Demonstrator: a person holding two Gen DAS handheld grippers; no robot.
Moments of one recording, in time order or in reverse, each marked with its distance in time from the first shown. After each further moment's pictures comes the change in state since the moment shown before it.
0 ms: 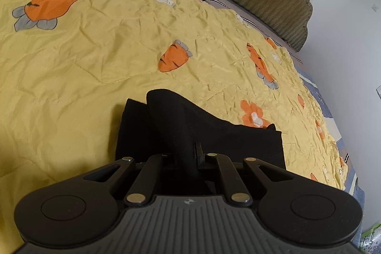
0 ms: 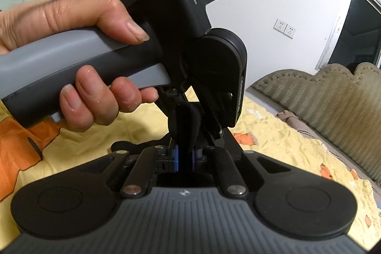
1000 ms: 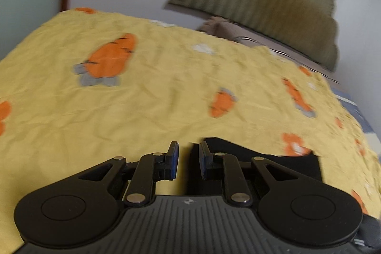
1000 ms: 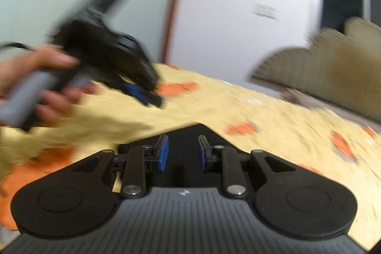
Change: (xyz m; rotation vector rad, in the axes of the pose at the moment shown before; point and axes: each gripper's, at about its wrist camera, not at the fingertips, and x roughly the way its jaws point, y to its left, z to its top) left arm -0.051 -0.004 0.003 0.101 -0.210 0.224; right arm 0.009 -0.073 -0.003 0.282 -0.016 0.011
